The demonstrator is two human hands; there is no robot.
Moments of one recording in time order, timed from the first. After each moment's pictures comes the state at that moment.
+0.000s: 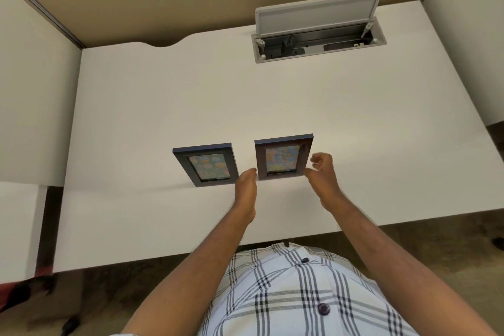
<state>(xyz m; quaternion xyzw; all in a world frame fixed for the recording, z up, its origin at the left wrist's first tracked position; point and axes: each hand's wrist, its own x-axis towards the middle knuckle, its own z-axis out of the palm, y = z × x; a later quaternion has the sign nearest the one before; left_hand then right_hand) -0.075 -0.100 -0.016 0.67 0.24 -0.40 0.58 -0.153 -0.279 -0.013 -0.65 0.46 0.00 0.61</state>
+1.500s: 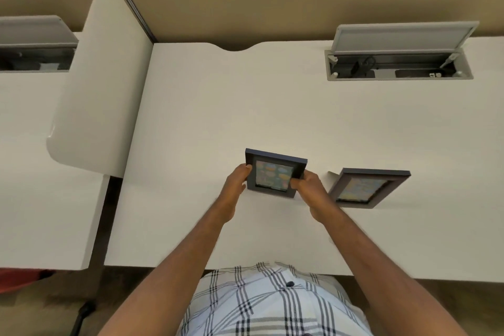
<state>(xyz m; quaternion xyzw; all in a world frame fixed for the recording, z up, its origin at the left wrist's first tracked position) 0.061 0.079 0.004 0.68 0.08 -0.39 0.61 -0.010 -0.118 -0.006 -0.63 0.37 0.14 0.67</state>
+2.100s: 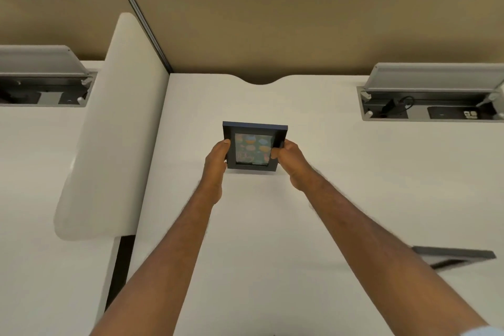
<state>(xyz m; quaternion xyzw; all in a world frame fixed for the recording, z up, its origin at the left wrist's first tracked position) 0.281 0.128 0.018 0.67 0.12 -0.27 0.68 0.244 -0.059 0.015 -0.63 0.30 0.12 0.71</state>
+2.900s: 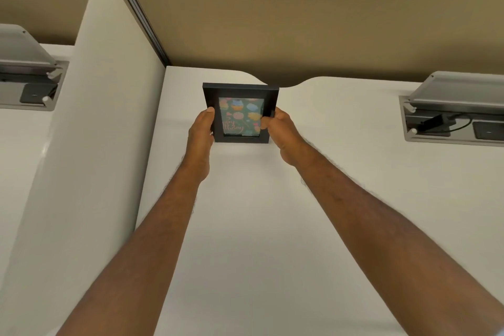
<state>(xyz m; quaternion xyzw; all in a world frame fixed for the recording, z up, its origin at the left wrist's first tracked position) 0.452 0.142 -0.041 0.66 0.15 -0.23 0.69 0.426 -0.037 -0.037 -0.67 0.29 0.11 0.68</state>
